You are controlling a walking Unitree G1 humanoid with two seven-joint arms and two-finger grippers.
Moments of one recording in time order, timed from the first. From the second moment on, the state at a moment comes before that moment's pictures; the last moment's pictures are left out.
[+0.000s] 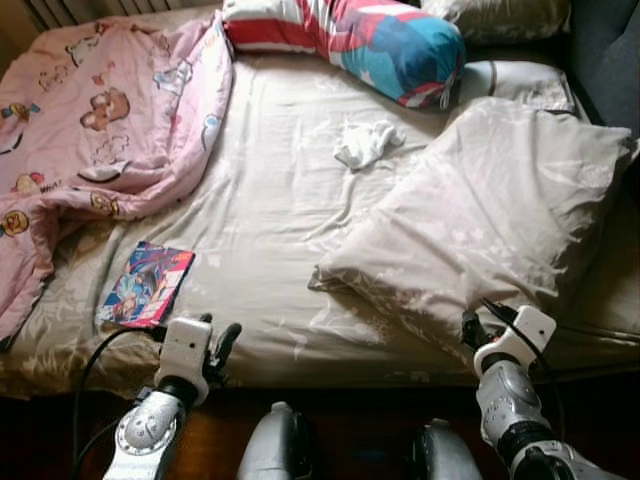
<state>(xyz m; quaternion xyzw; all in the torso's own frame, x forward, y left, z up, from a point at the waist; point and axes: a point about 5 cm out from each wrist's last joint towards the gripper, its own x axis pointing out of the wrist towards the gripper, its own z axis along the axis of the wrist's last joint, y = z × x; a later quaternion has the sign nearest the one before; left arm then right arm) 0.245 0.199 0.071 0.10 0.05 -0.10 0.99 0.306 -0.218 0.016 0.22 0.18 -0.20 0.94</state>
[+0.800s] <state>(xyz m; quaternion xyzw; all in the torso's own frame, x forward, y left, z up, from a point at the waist) 0.232 0.201 0.083 0.11 0.06 -0.09 0.99 0.305 -0.211 0.012 0.23 0.20 -0.20 0.93</state>
